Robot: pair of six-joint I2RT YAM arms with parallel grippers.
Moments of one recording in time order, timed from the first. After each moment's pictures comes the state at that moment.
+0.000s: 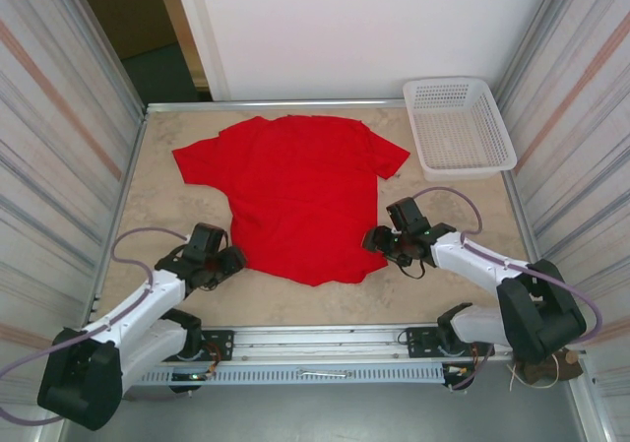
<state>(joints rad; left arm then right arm) -0.37 0.94 0.35 -0.50 0.03 -0.86 0.50 1.26 0.56 -0.36 -0.15 0.86</state>
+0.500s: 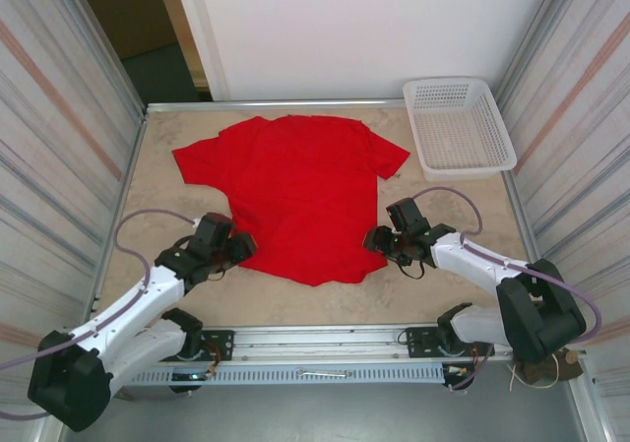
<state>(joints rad) -0.50 0.92 0.48 -0.54 -0.08 -0.86 0.50 1.26 0.55 -0.35 -0.13 0.86</state>
